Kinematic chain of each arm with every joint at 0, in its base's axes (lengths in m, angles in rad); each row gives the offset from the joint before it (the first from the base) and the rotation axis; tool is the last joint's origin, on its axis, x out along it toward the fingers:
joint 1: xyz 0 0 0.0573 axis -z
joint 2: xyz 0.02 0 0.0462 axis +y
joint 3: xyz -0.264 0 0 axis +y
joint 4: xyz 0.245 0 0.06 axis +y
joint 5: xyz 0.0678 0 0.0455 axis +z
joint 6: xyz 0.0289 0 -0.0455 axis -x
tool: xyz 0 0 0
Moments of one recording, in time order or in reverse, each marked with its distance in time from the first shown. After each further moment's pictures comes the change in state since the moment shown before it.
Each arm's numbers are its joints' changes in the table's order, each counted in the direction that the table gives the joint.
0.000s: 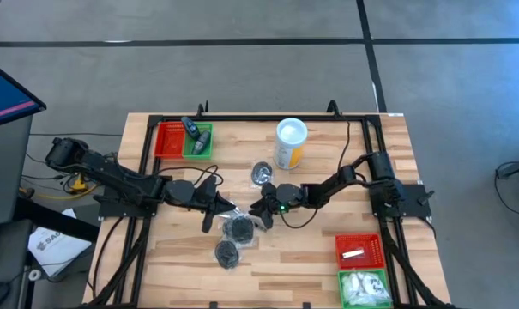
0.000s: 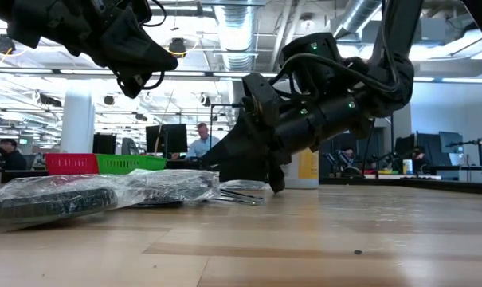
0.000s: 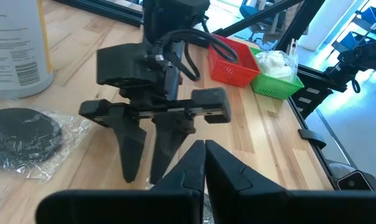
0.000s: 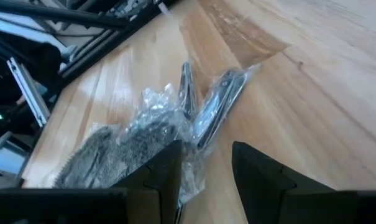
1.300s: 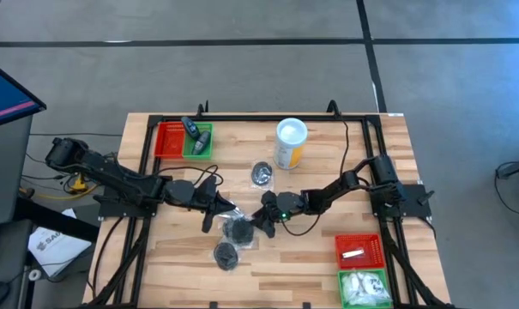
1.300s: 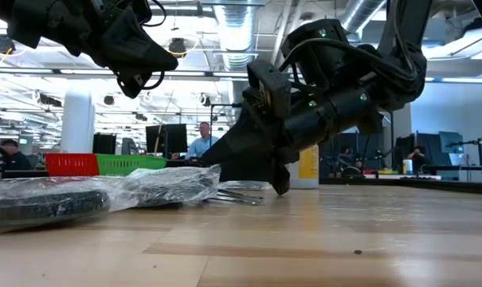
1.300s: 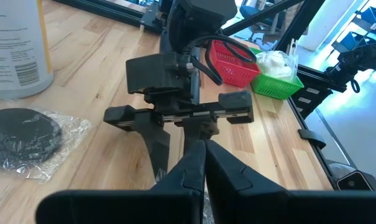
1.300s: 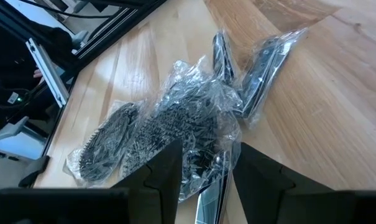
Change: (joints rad) left arm 0.000 0.000 0.000 -0.001 0.000 0.000; right arm -0.074 -0.003 -0.002 0.049 -0.001 -0.039
